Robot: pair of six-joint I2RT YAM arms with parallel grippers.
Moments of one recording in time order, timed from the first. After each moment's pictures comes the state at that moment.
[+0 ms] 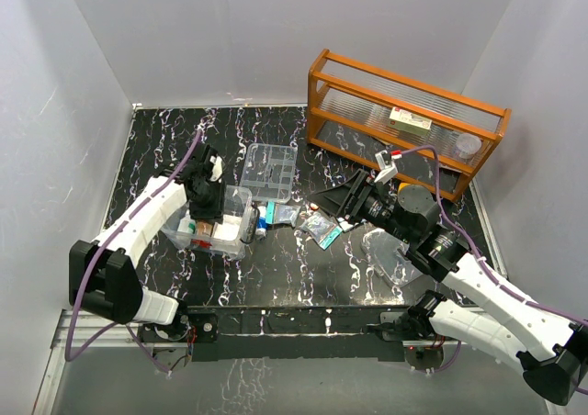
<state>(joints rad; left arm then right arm) -0.32 1.40 1.11 -1.00 0.01 -0.23 0.72 0.78 0.73 0.01 -0.17 1.02</state>
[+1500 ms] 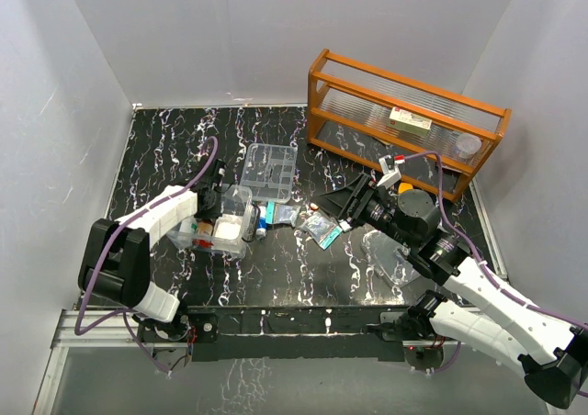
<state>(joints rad) -0.32 1.50 0.90 -0.56 -0.30 -0.22 0.72 0.75 0.69 -0.01 -0.13 1.03</state>
